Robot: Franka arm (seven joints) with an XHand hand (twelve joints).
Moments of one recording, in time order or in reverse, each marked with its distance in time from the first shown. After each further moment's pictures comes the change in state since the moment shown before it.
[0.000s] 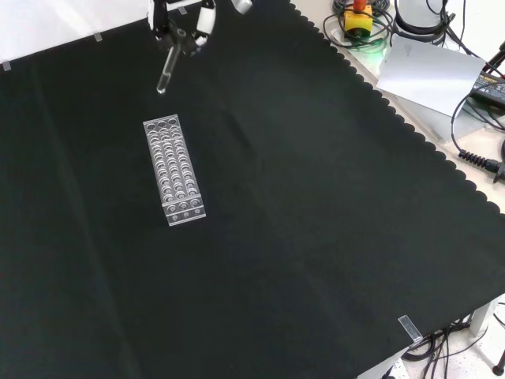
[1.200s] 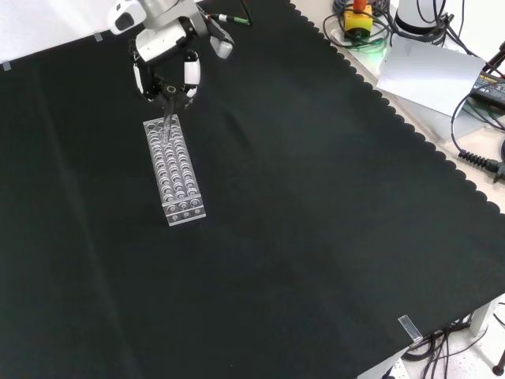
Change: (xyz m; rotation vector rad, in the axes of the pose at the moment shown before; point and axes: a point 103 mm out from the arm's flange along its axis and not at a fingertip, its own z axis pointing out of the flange) arm 0.030 0.058 0.064 0.213 0.016 -0.039
